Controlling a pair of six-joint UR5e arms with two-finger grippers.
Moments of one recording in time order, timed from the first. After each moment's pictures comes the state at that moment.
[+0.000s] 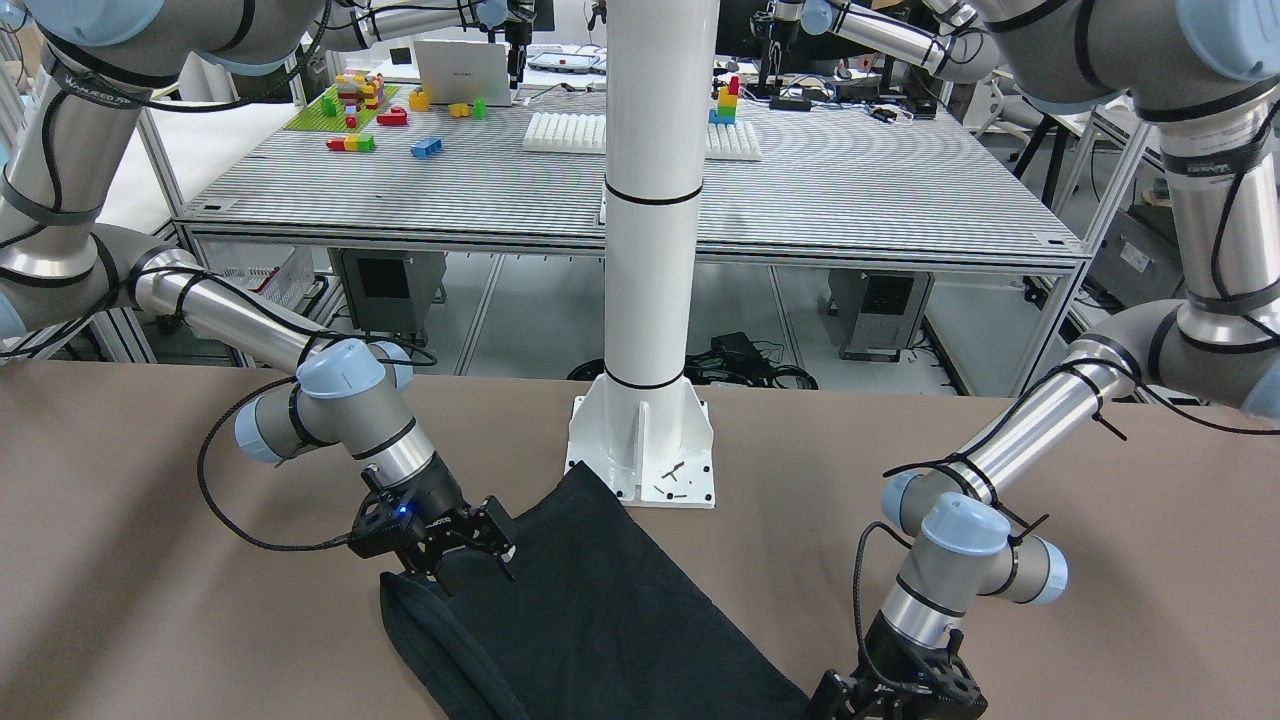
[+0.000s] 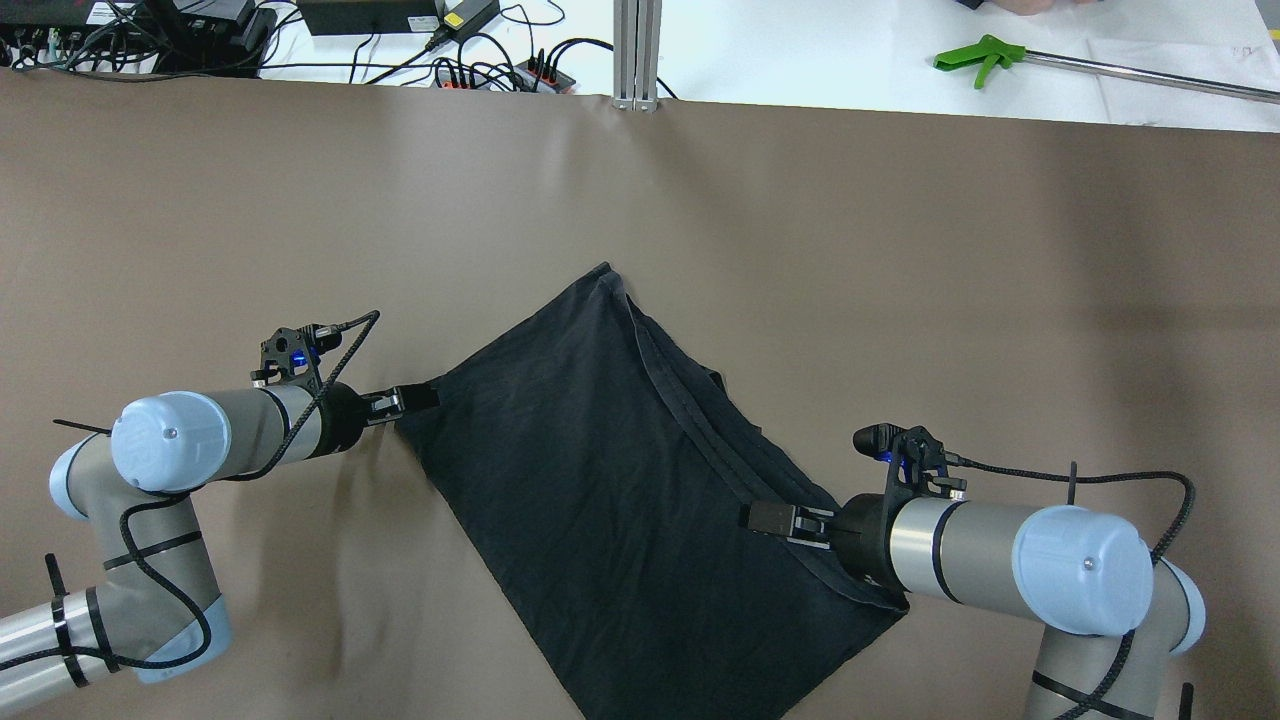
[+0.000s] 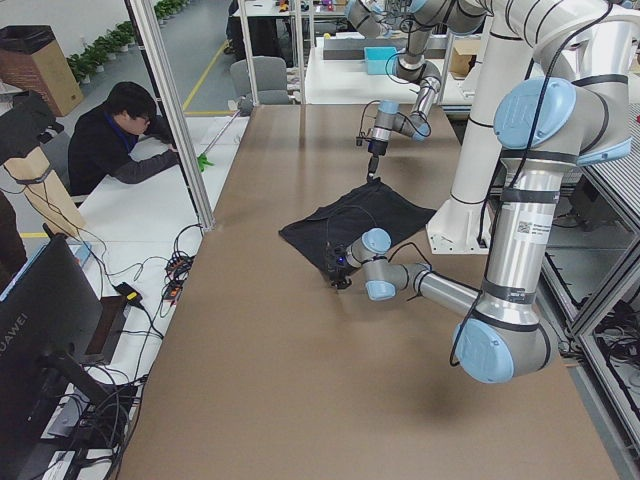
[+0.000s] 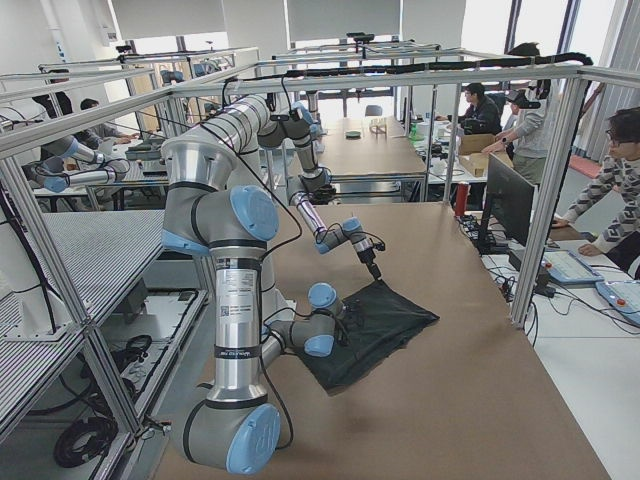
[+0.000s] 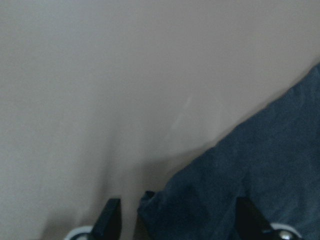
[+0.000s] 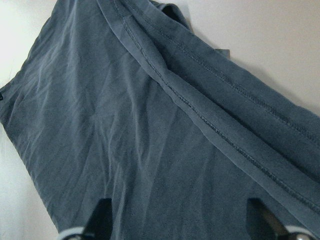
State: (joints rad) left arm -0.57 -1.84 -1.58 -2.51 -1.62 -1.52; right arm 0.44 -1.45 1.98 -0.80 1.71 1.50
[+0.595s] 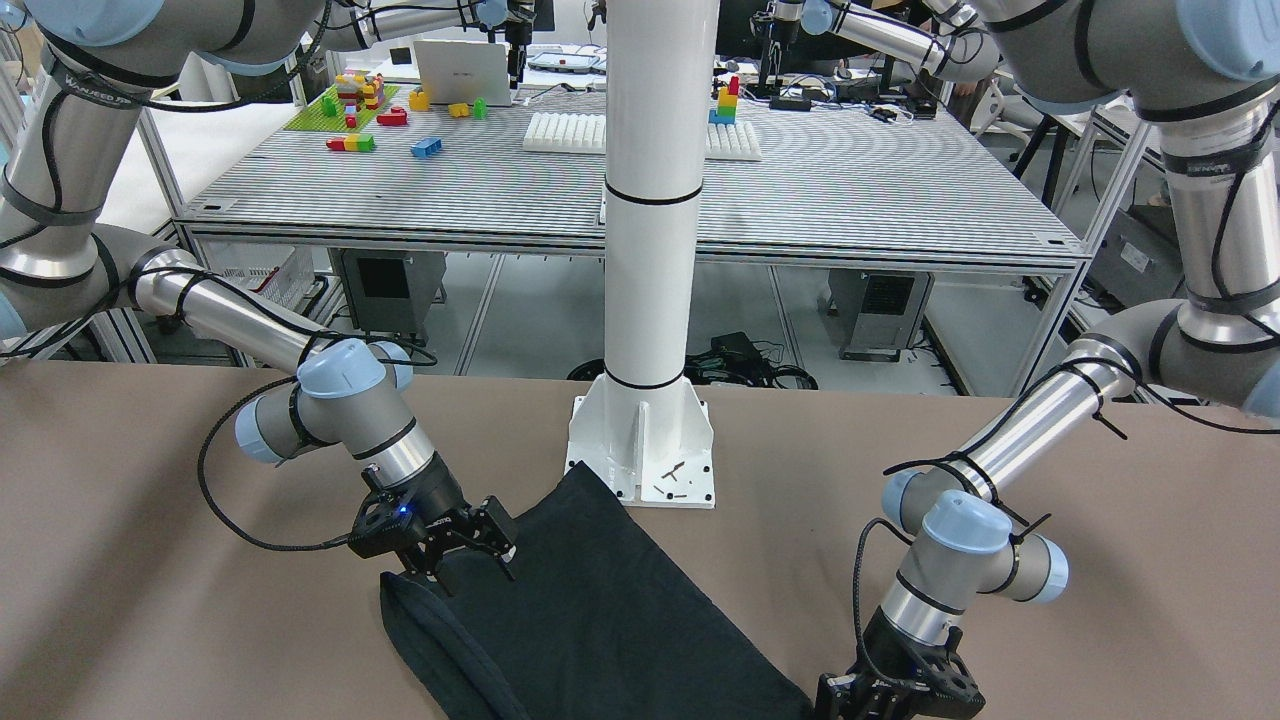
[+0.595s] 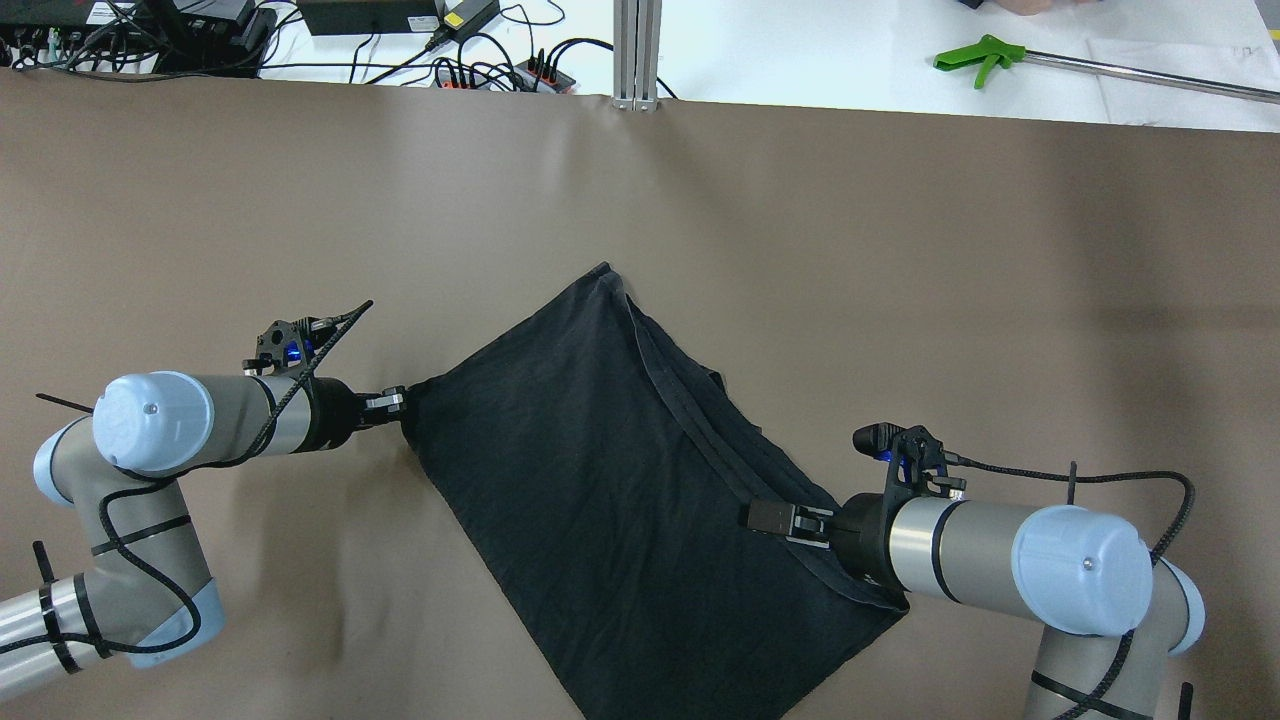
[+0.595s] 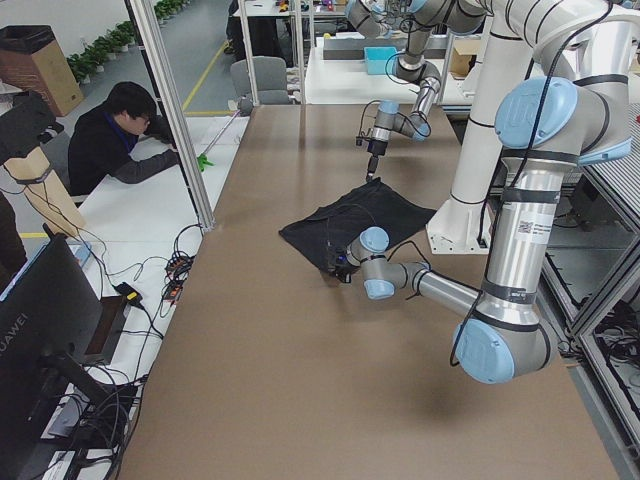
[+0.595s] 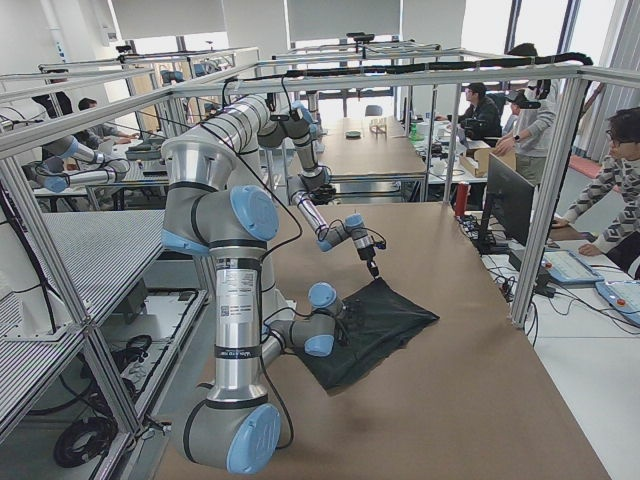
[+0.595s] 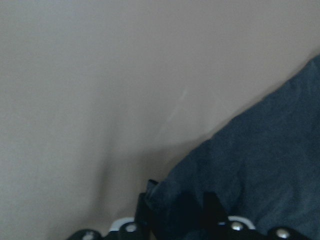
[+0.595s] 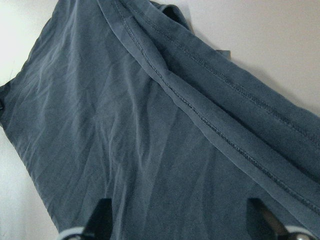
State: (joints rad) left arm -0.61 -1.83 -1.60 -2.51 -1.73 -1.51; right arm 0.44 -1.45 1.98 -0.80 1.70 1.50
